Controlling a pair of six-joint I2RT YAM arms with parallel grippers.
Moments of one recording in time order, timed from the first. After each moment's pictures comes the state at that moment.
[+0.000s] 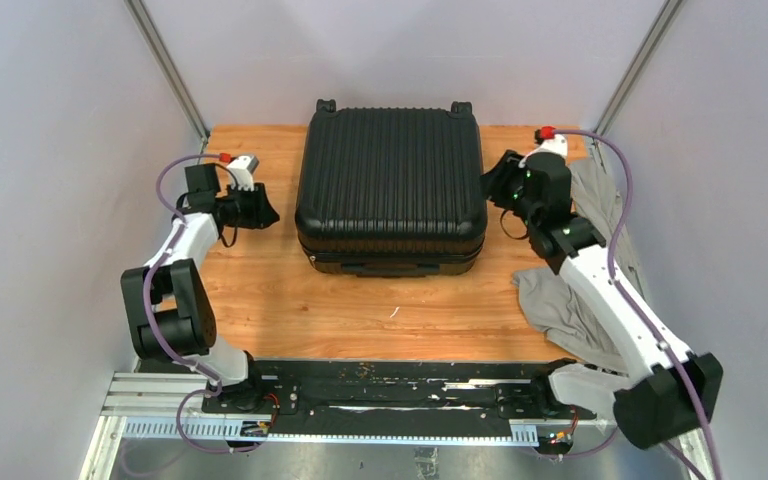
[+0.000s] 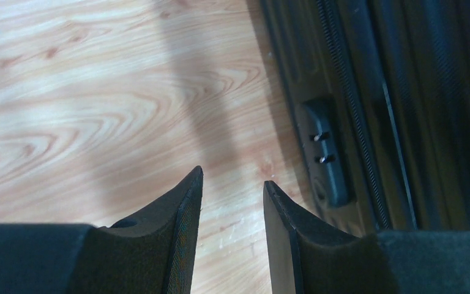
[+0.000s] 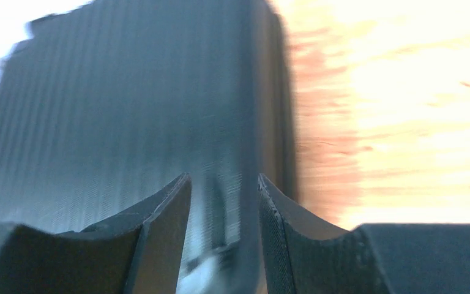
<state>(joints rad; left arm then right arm) 0.25 1.52 0.99 -0.26 0.61 0.18 0.43 1.11 1.06 -0.22 0.16 0.48</state>
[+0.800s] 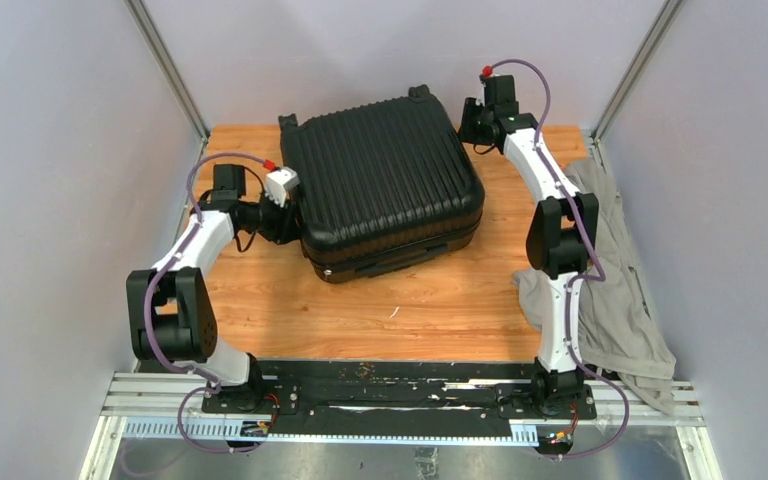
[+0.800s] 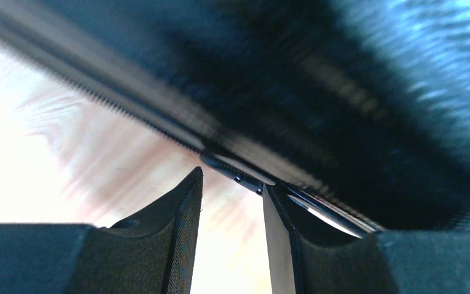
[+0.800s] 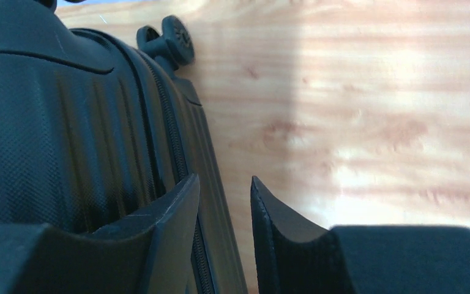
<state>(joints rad) 0.07 1.53 1.02 -0.43 0.68 0.45 0.21 2.19 2.07 -0.51 -0.08 0.28</state>
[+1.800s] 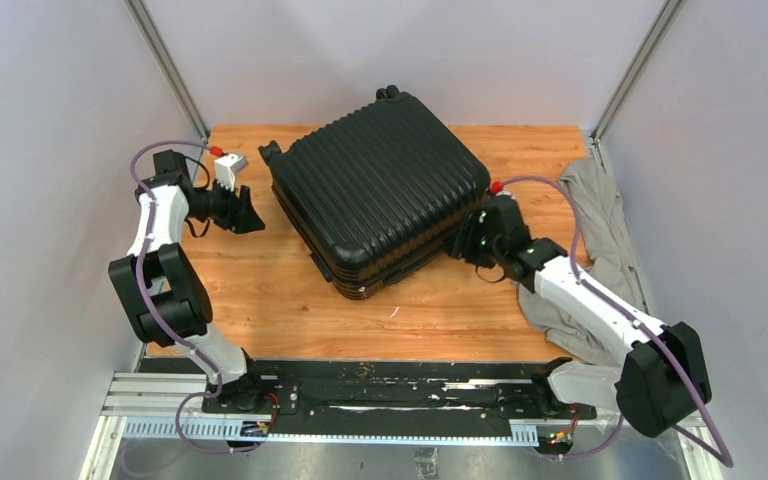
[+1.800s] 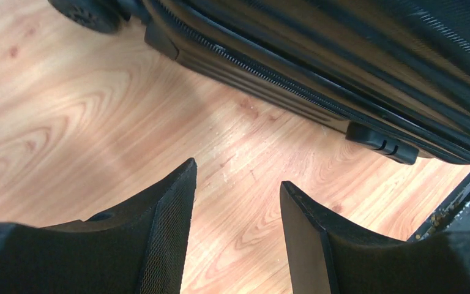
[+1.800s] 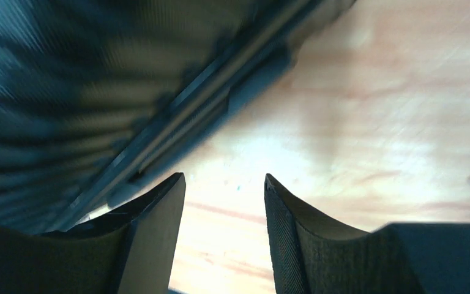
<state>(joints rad) 0.36 1.64 1.35 -0.93 0.87 0.75 0.45 1.19 0.87 -0.35 0.03 0.61</state>
